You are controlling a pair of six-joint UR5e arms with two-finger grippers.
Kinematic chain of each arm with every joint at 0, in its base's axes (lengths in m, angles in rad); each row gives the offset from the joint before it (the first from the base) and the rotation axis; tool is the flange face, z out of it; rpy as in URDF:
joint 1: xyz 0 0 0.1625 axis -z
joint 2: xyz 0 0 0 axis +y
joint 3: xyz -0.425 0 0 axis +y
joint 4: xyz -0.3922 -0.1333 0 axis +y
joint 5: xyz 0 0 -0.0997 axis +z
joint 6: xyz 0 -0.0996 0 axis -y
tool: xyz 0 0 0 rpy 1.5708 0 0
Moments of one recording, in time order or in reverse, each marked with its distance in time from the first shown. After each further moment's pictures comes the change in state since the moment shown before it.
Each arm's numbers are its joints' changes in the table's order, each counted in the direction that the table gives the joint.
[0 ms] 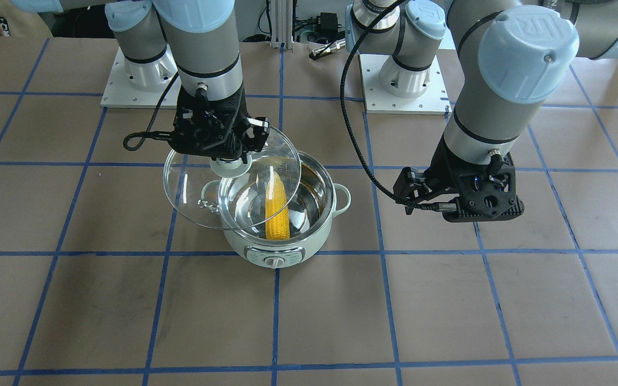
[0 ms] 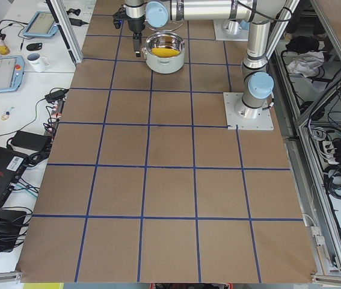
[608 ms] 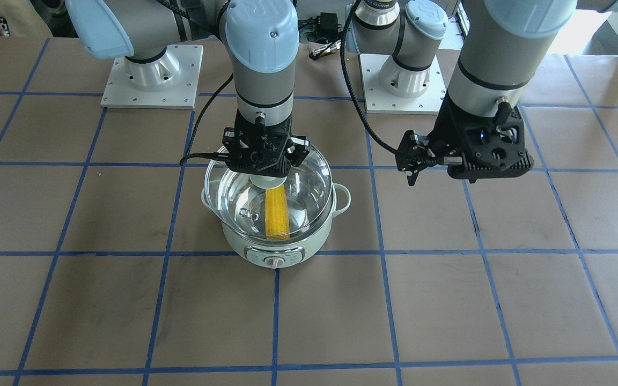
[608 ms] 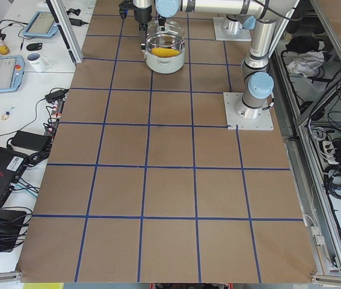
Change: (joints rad) left arm 0.008 -0.091 0.012 0.044 0.003 0.000; right arm -0.099 -0.091 -0.002 0.068 -0.006 0.114
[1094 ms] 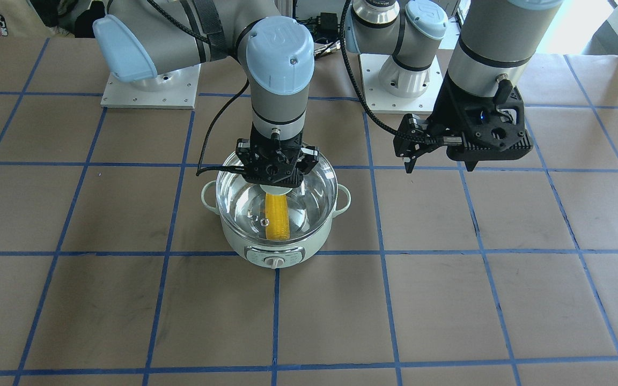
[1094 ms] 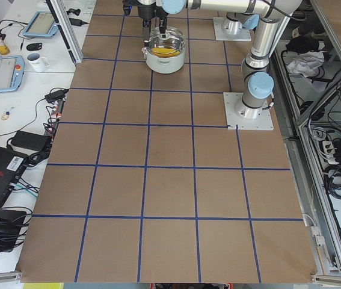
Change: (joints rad) left arm 0.001 -0.034 0.018 0.011 0.019 0.003; right arm -0.026 -0.038 -0.026 0.043 -0.001 0.010
